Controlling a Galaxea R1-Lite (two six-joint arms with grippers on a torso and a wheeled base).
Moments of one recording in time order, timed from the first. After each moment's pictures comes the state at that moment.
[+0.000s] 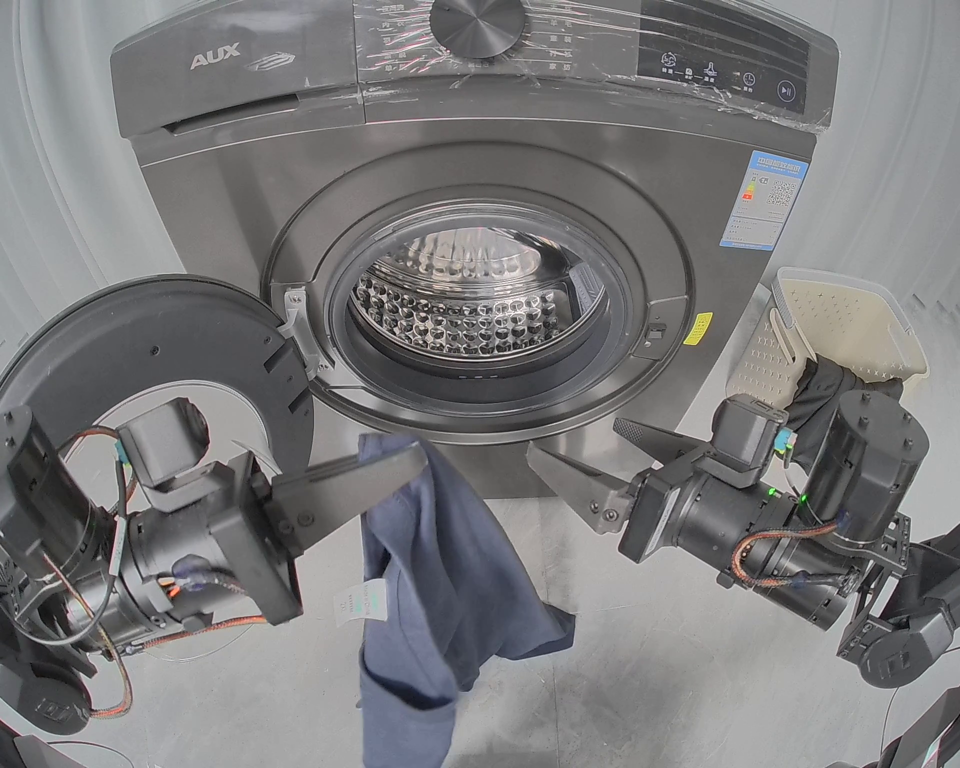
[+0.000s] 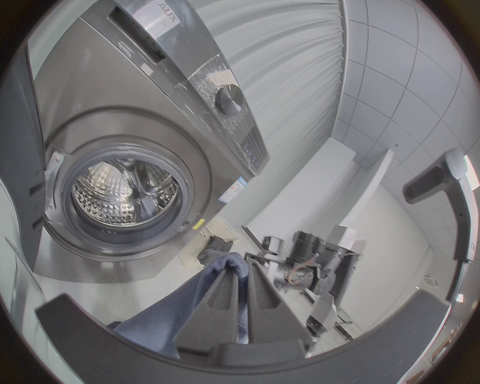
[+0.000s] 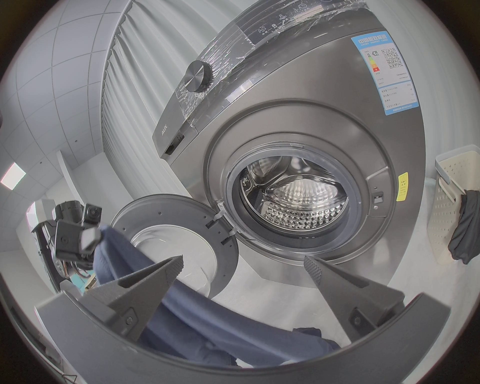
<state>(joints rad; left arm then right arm) -0.66 1.42 -0.38 -1.24 -0.40 -0.48 0.81 1.67 -0.56 -1.15 -0.09 0.26</state>
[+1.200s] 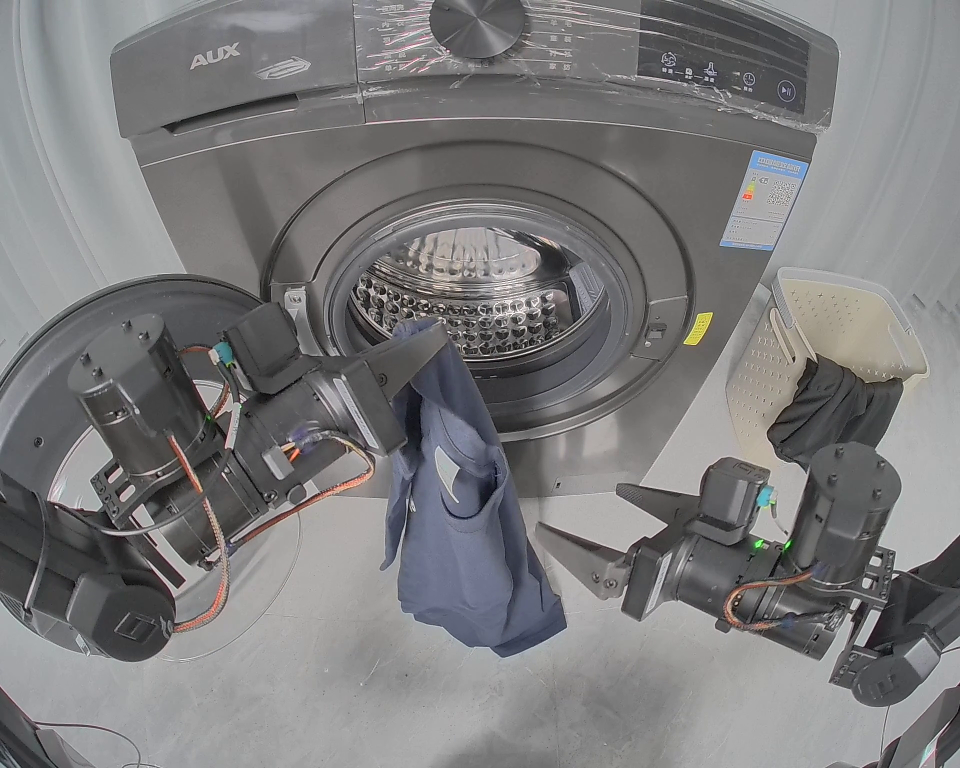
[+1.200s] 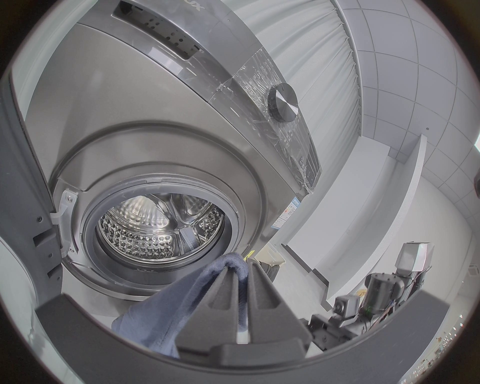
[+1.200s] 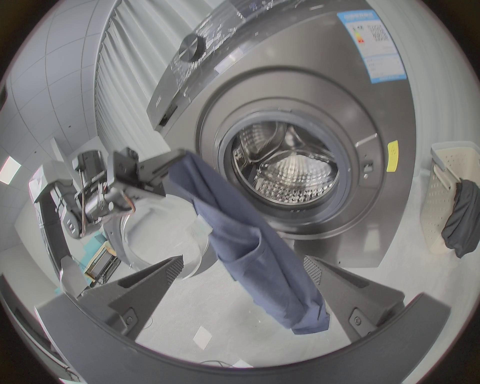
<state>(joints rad) -0.60 1.68 -0.67 -1.23 -0.17 -0.38 0.80 1.70 -0.45 -1.15 -0.06 0.25</state>
